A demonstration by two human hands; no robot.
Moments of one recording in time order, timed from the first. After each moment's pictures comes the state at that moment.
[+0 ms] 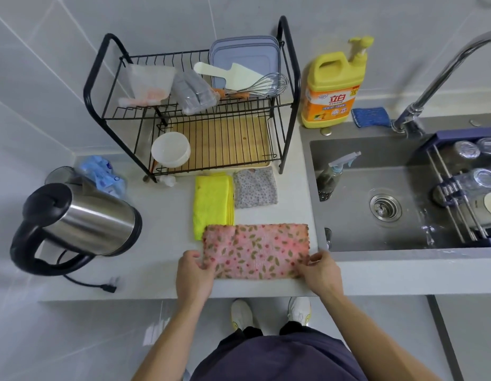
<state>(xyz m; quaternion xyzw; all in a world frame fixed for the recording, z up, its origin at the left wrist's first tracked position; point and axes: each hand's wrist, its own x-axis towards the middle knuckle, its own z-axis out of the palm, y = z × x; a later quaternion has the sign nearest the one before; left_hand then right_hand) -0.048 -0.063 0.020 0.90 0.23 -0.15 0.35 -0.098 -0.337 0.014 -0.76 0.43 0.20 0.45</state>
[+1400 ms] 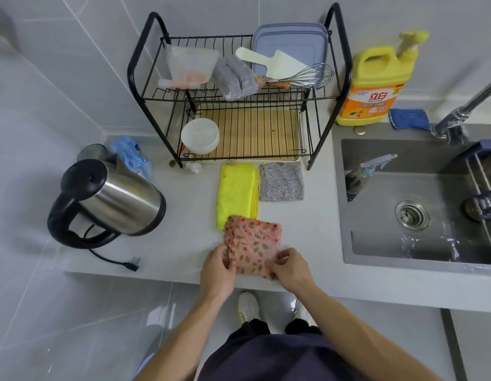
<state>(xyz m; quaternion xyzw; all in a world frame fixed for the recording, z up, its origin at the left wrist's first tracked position) -0.063 -0.051 -0.002 0.90 0.18 -0.20 0.34 -0.069 -0.242 0.009 -0.75 0.31 0.31 0.49</state>
